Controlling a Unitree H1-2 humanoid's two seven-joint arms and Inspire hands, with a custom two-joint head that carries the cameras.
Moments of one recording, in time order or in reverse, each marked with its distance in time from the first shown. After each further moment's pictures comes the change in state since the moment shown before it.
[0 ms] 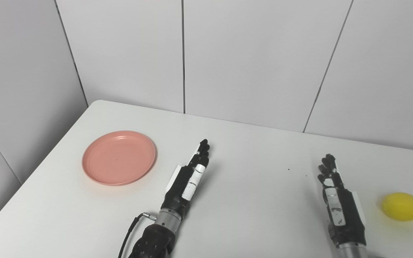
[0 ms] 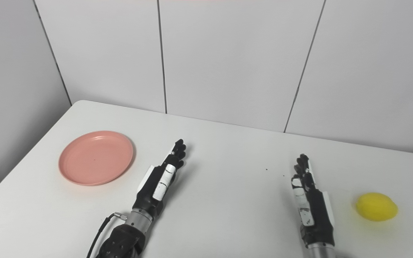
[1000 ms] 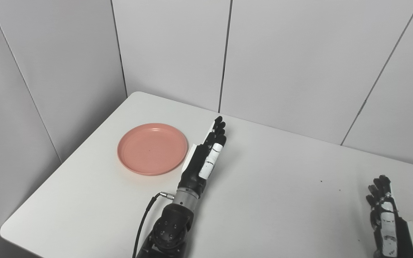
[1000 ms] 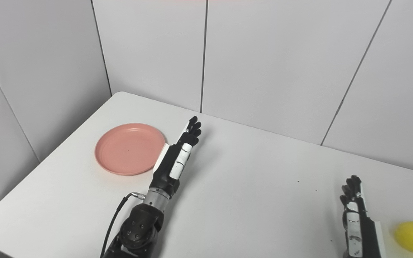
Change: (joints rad) left arm -0.045 0.008 0.130 -0.104 0.007 0.007 0.091; right arm 0.034 -0.034 -0.017 -0.033 0.033 -0.019 0.028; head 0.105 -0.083
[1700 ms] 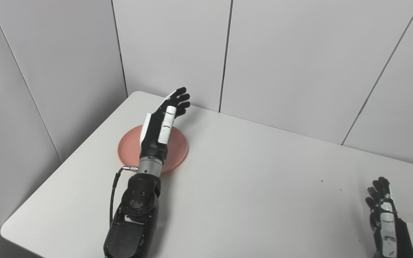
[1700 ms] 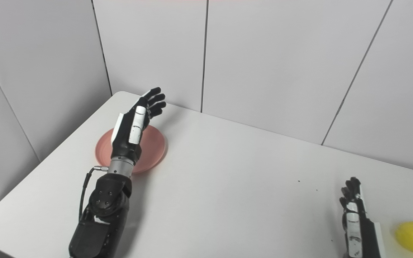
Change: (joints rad) left arm -0.088 0.136 0.200 -0.022 -0.041 0.071 0.085; right arm 0.006 0.001 0.001 -0.013 -0.003 0.033 -0.002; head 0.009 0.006
